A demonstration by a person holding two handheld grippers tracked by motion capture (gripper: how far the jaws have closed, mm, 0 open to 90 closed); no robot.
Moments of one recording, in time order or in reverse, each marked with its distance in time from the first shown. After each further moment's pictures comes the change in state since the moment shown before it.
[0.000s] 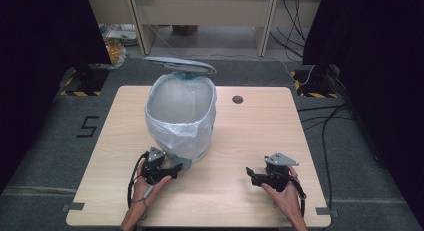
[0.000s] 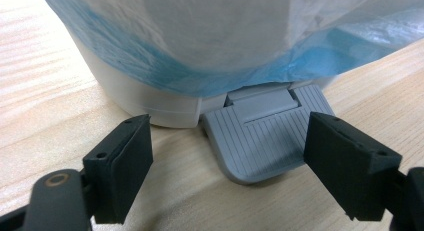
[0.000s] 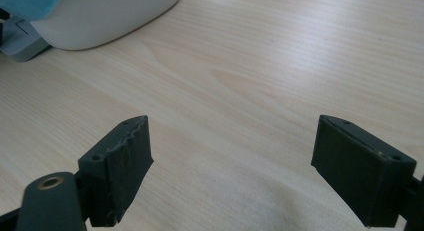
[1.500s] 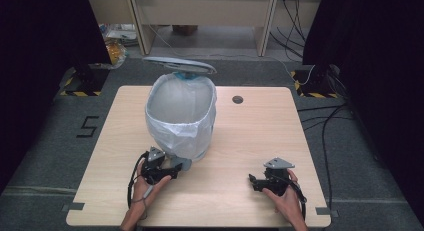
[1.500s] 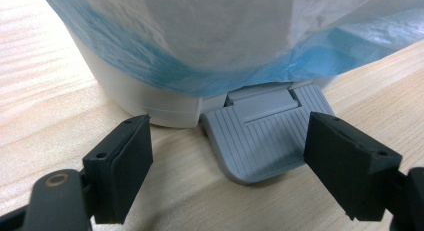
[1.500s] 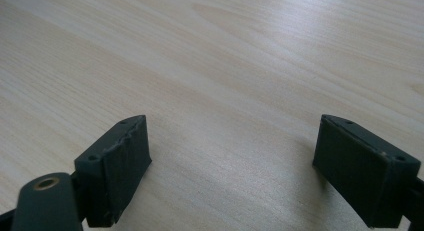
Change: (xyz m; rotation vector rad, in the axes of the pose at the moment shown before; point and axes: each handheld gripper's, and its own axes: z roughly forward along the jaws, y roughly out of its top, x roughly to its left) left arm 0.001 0.000 0.000 0.005 -0.004 -0.003; right arm -0.003 -0.019 0.008 0.135 -0.054 -0.014
